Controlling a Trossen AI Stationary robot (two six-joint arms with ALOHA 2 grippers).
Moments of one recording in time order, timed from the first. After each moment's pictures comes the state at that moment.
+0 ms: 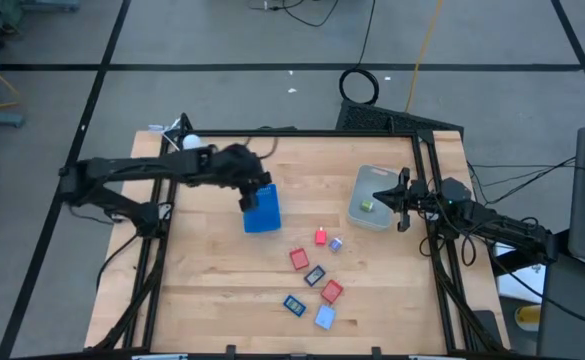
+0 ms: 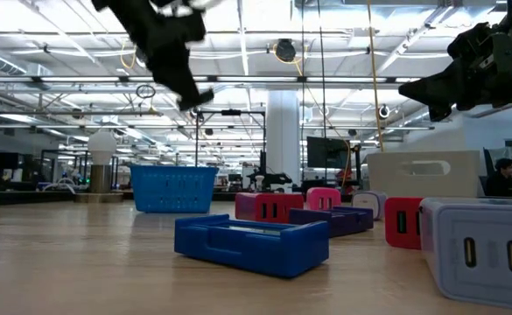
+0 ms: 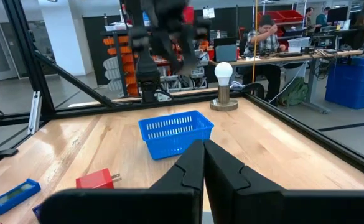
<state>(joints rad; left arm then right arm) 0.23 1.35 1.07 -0.59 -0.08 0.02 -0.36 0.06 0.02 0.07 -0.24 0.09</state>
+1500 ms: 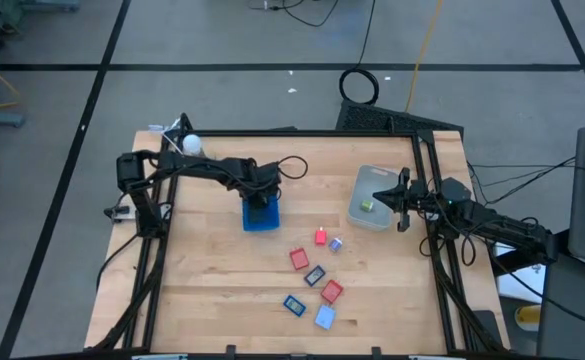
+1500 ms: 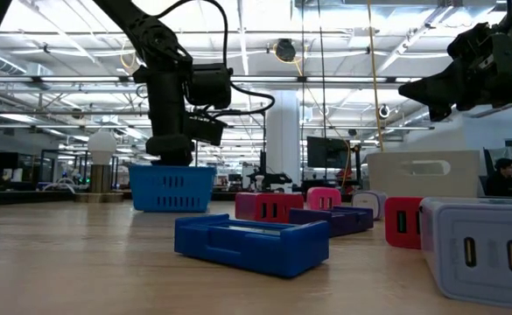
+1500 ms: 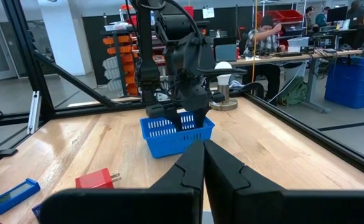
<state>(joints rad) 0.29 1.80 1.08 -0.65 0.00 0.12 -0.36 0.06 0.02 0.06 -0.24 0.08</state>
